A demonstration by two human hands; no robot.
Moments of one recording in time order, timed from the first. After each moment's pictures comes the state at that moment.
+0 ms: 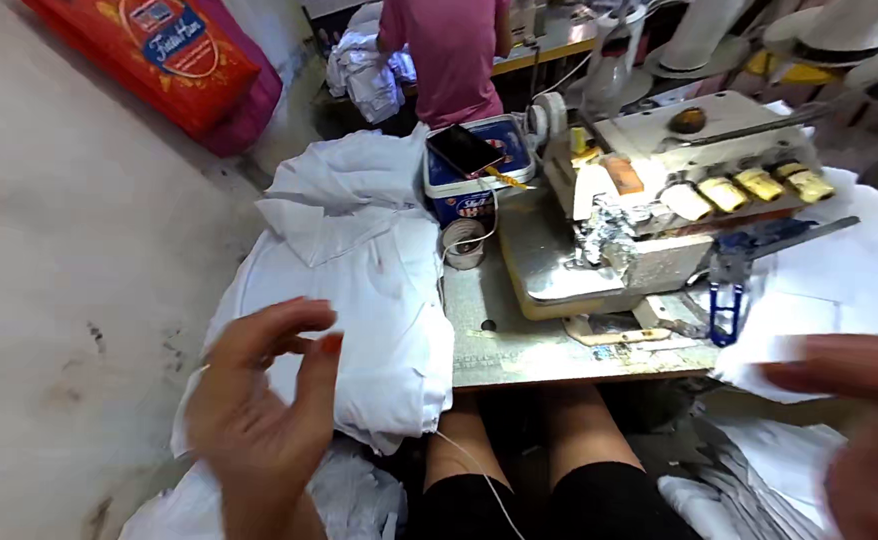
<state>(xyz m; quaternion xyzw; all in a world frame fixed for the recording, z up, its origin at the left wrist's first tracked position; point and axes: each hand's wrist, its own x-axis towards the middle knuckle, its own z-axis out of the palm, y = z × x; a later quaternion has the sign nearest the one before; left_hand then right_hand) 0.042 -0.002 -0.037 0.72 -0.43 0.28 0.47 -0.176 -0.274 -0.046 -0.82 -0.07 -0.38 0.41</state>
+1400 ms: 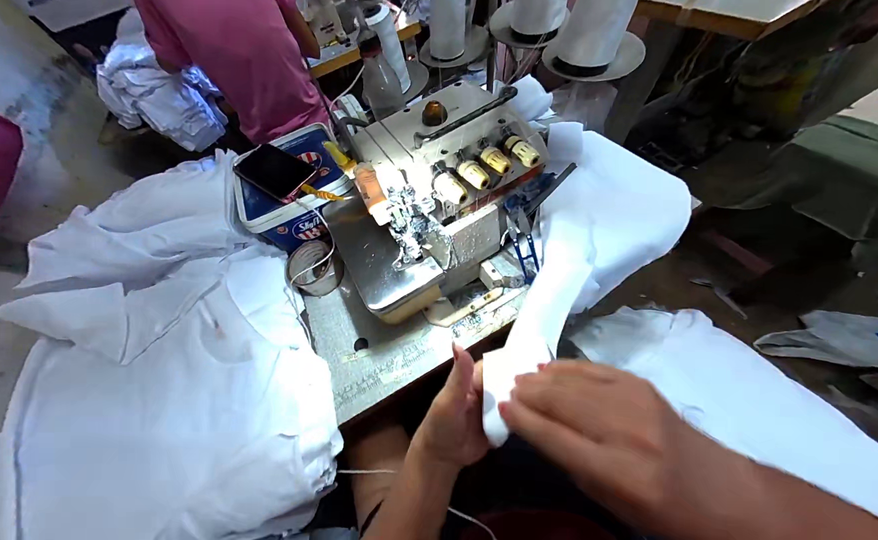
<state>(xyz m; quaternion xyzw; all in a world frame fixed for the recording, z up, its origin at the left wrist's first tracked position) -0.067 -0.194 -0.143 0.27 -0.26 -0.66 0.64 -0.216 -0.288 -0.103 -0.93 -0.02 -0.36 0.11</state>
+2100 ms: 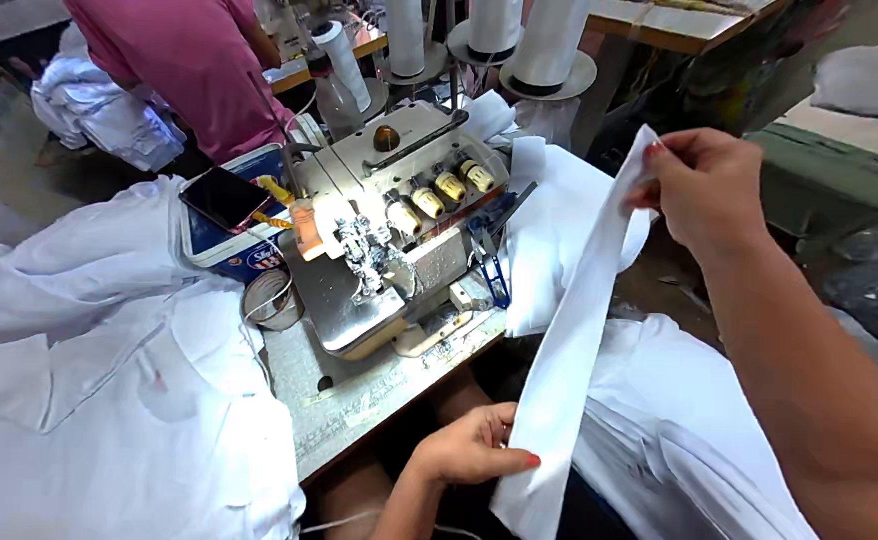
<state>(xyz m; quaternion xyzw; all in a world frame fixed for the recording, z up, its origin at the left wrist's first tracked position) -0.067 -0.232 -0.203 0.33 -0.44 -0.72 0.42 -0.246 -0.517 -0.098 -0.68 0.43 -0.47 0.37</state>
